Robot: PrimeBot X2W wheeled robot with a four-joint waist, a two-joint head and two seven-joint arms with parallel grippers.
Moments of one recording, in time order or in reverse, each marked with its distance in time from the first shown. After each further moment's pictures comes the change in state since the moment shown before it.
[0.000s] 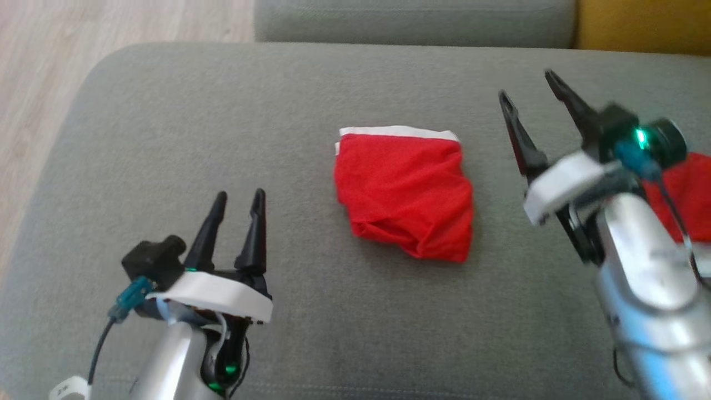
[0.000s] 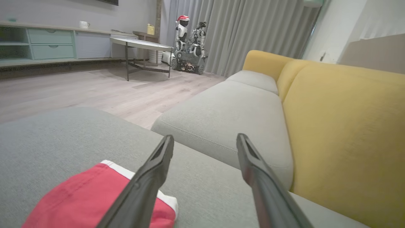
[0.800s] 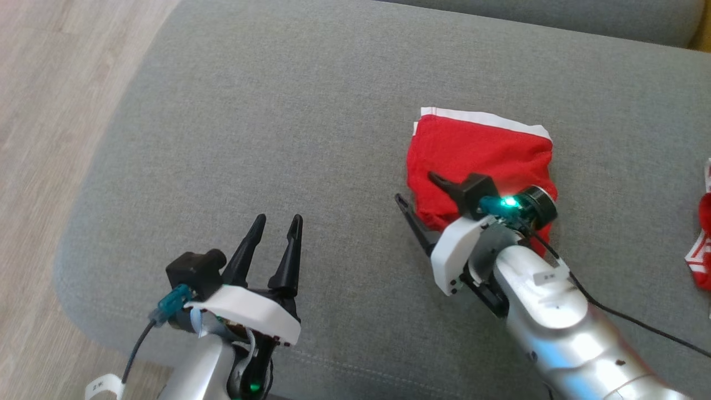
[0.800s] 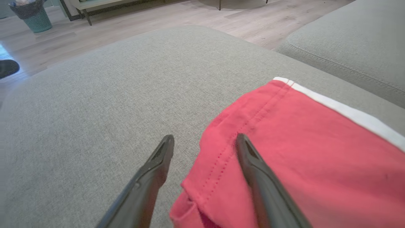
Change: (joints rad) left arm 0.000 0.000 -0.109 0.065 -0.022 -0.001 0.000; right arm -0.003 0.141 0.291 0.291 0.081 0.000 0.019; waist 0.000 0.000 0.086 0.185
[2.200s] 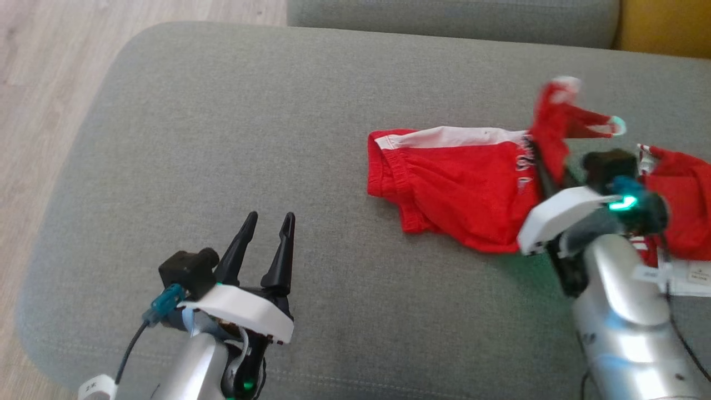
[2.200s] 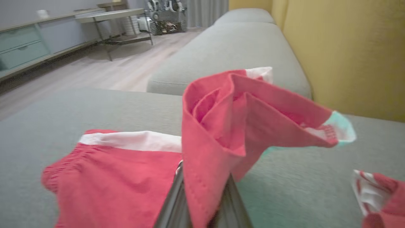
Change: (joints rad) left arm 0.002 0.000 0.034 -0.002 0.036 -0.012 0.000; right arm 0.082 -0.001 -0.546 -0.091 -0.114 0.000 -0.024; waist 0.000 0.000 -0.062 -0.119
